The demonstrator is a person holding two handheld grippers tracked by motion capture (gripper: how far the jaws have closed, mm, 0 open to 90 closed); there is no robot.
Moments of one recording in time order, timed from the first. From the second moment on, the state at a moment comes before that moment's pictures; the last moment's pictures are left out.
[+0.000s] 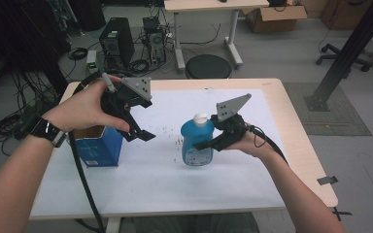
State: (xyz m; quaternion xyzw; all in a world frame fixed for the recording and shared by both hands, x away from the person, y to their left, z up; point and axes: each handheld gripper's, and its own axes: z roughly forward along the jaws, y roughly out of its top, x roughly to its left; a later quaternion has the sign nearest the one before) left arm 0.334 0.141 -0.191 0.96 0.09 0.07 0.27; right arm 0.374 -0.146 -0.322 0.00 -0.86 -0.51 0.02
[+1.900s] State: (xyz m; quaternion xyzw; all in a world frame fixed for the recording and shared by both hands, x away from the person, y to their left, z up) left arm 0.332 0.101 -0.180 0.98 0.06 0.06 0.20; right arm 0.361 -0.057 -0.264 0.08 -0.88 -0.47 0.02
